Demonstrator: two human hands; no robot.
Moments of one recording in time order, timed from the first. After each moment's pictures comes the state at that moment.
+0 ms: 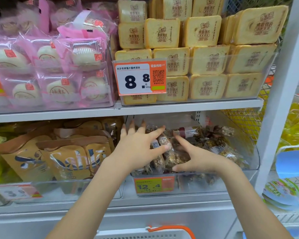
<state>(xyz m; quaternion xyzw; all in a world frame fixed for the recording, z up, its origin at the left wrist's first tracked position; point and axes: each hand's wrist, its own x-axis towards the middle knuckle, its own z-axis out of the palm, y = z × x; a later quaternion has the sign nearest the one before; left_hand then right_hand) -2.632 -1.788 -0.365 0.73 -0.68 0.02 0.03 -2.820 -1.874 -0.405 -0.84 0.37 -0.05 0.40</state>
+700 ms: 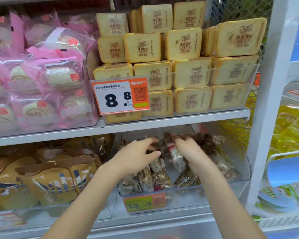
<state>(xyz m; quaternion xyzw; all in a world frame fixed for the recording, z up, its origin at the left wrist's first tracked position) -2.638 -1.824 -0.356 0.67 -0.72 -0.15 0.15 -2.791 -1.904 -0.393 -0.58 0.49 -0.36 0.54</state>
